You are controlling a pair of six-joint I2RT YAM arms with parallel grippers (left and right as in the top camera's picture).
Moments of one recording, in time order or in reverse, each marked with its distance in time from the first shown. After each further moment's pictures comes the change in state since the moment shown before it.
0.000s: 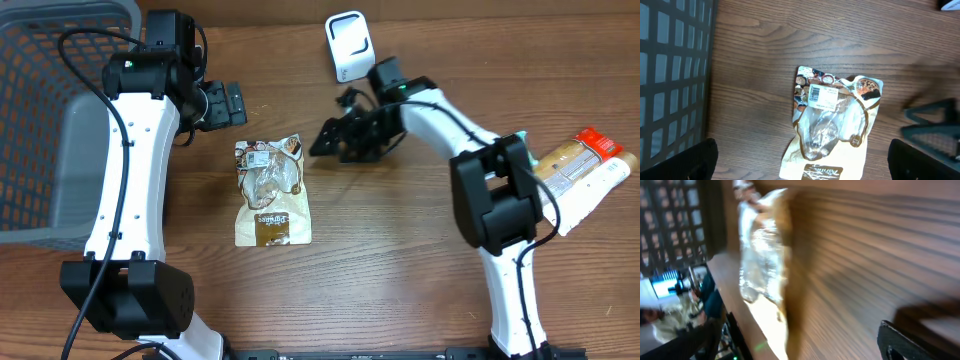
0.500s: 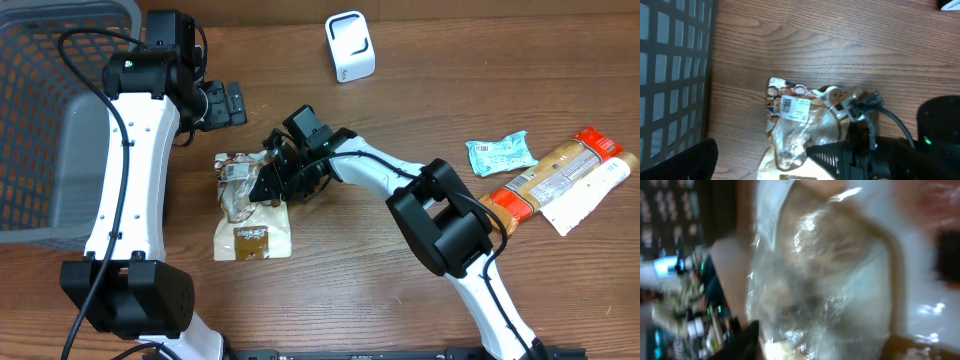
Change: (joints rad) left arm 0.000 0.000 0.000 0.000 0.000 0.000; right arm 0.282 0.059 -0.074 0.368 0.054 0.329
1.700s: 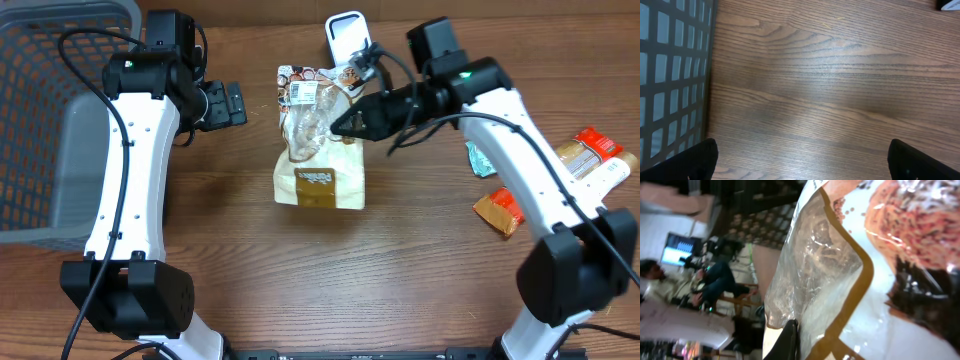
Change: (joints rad) left arm 0.000 0.000 0.000 0.000 0.000 0.000; right arm -0.369 -0.551 -0.016 -0.525 -0.214 -0.578
